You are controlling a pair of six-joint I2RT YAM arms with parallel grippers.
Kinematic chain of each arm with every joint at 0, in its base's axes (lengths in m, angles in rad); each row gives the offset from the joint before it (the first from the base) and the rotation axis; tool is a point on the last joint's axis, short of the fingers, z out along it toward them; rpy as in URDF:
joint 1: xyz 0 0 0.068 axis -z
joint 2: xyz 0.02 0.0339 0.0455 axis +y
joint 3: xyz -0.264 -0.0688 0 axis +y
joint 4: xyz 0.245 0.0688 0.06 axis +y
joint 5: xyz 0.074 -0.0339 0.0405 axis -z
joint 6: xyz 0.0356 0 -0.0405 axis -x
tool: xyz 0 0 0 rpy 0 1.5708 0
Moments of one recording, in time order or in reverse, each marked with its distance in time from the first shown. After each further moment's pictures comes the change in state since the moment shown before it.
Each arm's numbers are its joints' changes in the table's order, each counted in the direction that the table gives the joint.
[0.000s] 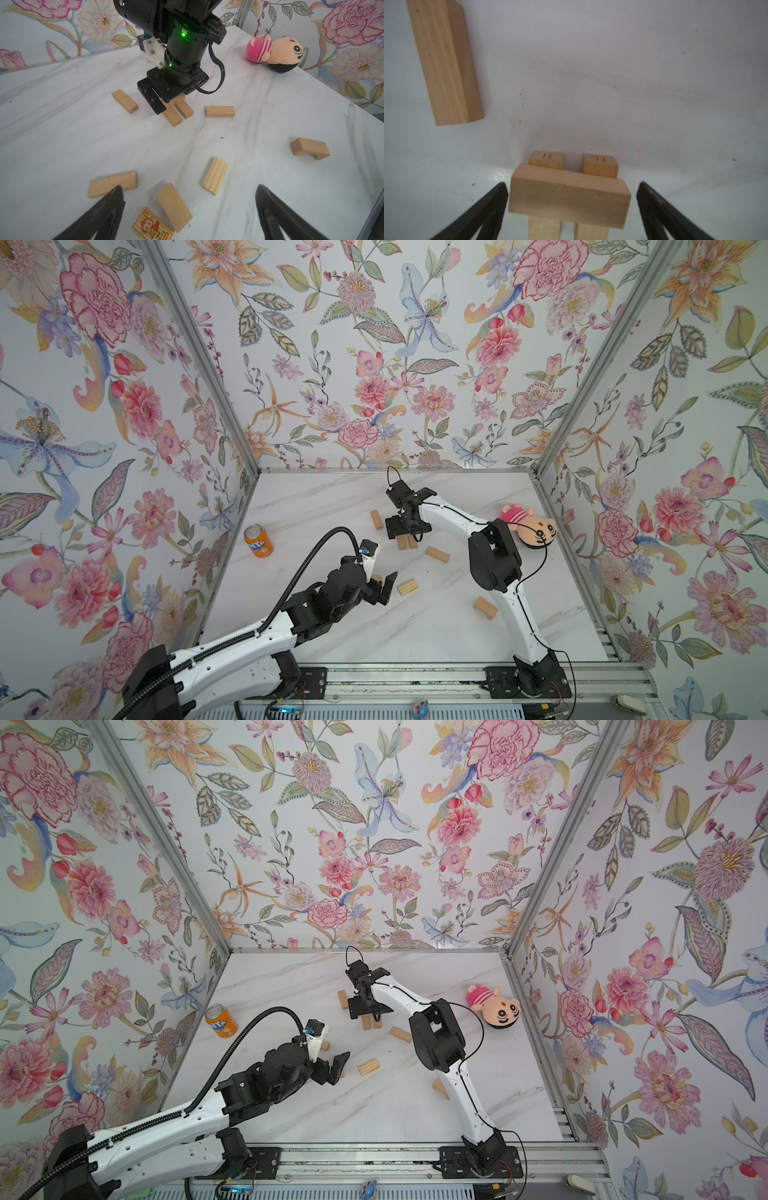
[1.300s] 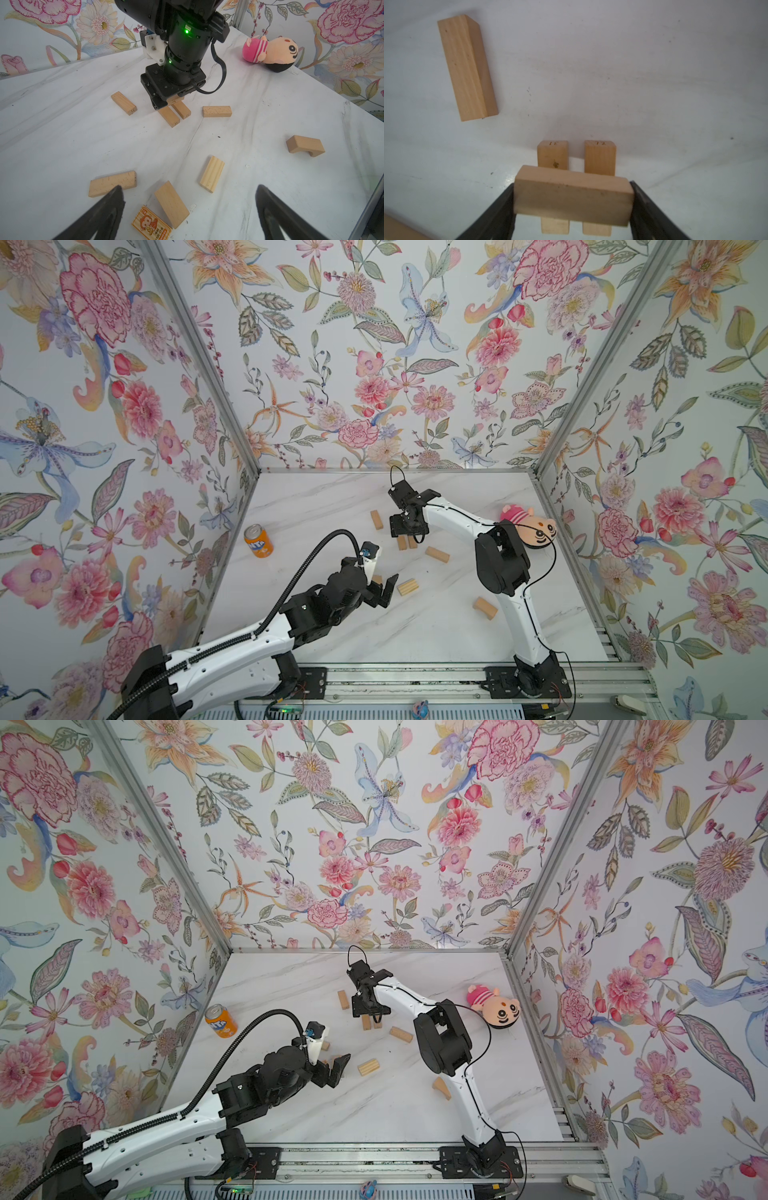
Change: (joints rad) left arm 0.037 -0.019 -0.009 0.027 -0.034 0.000; right arm -0.001 -0.074 0.098 -0.067 -0.025 -0.091
